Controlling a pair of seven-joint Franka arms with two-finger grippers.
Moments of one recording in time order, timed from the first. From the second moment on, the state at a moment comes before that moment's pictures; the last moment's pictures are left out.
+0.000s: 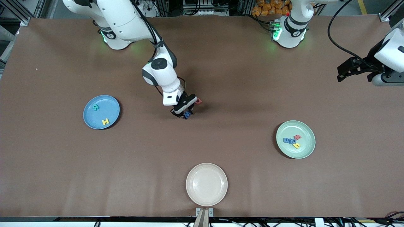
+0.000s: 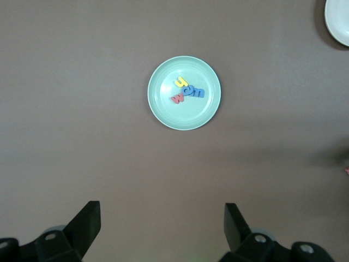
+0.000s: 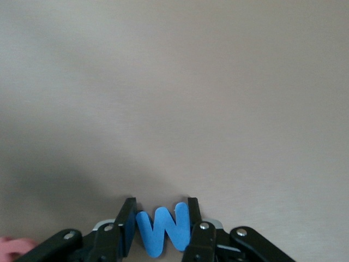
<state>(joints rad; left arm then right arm) -0.10 0.00 0.00 -1.52 0.02 1.52 -0.10 0.71 0.61 -0.05 -2.11 -0.24 3.17 0.22</state>
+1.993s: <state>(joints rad) -0.01 0.00 -0.11 -1.52 0.02 1.53 -0.10 0.07 0.16 -0.08 -2.53 0.07 2.65 -0.66</state>
